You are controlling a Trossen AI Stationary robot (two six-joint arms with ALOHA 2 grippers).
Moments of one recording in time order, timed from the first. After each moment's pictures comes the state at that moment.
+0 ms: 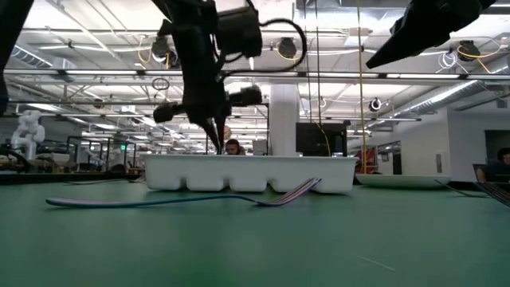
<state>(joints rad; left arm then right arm) 0.07 1.82 1.27 -0.72 -0.51 1.68 0.38 0.98 0.72 -0.44 0.64 0.21</state>
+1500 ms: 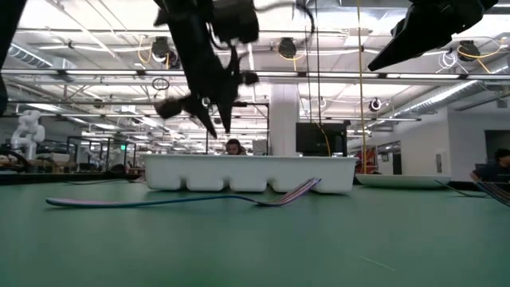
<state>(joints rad) 0.05 1.77 1.27 -0.72 -0.55 1.21 0.38 0.98 0.72 -0.46 0.63 0.22</state>
